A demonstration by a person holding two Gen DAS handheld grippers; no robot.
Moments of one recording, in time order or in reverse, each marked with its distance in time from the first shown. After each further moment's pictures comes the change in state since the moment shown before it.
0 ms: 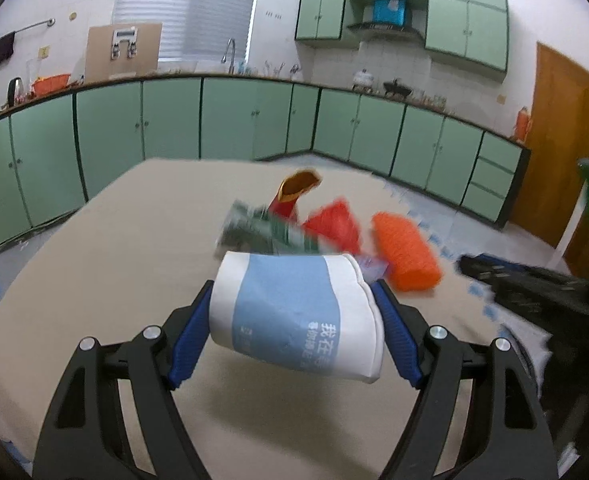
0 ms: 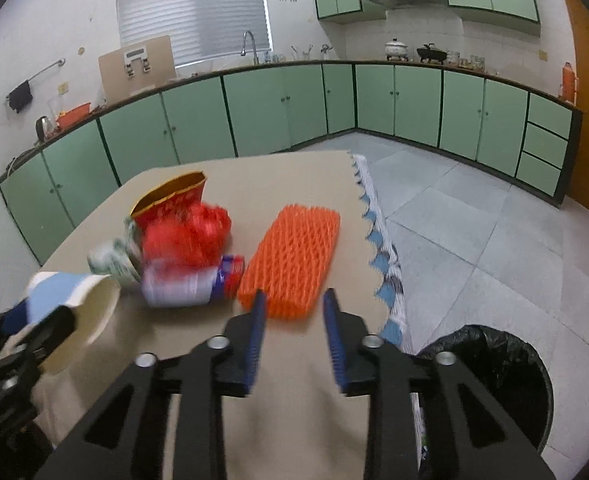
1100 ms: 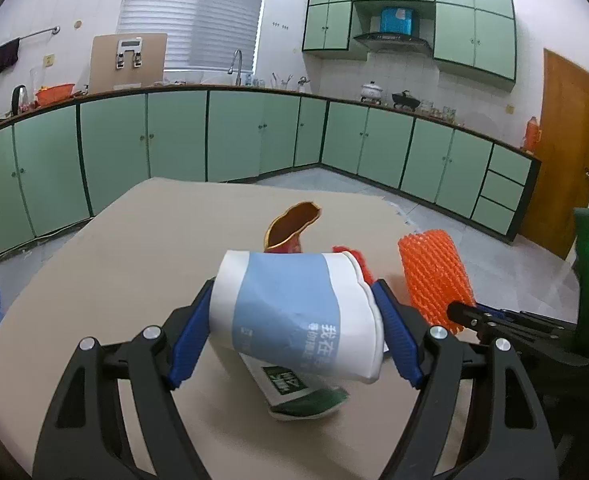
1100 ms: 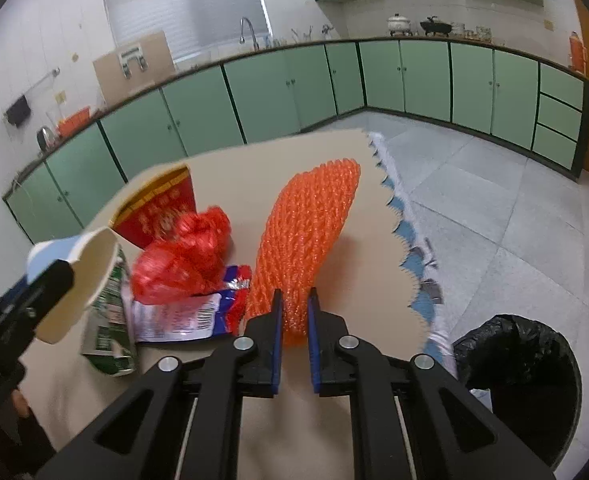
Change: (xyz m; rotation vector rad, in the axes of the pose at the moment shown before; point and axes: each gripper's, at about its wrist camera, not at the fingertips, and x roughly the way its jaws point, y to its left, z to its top) left arm 0.037 -0.001 0.027 -0.005 -0.031 0.041; right arm 0.032 -0.012 0.012 0.066 0.057 0.083
